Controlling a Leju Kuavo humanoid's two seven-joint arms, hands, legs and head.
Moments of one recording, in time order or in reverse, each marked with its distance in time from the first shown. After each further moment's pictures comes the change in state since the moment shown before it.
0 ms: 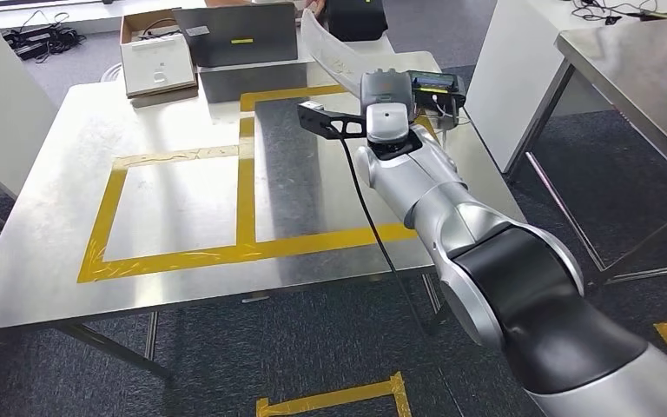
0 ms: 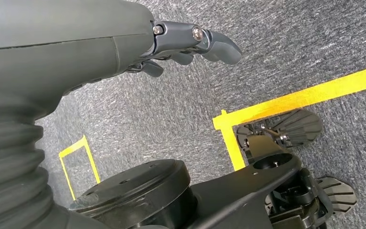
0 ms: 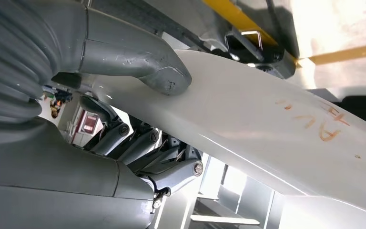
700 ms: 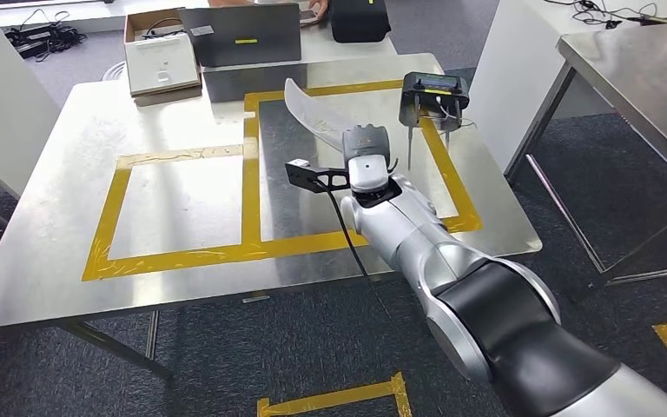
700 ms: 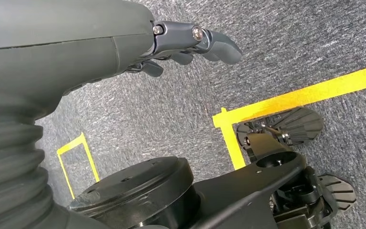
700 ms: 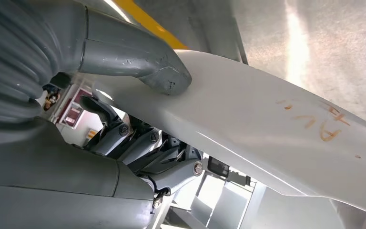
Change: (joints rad) left arm 0.012 -0.002 0.000 0.001 0.023 0.000 -0.011; right arm 0.135 0.047 0.006 0.006 0.031 0.004 -0.013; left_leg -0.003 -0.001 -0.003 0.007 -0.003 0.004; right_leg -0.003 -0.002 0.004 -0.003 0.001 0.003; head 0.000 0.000
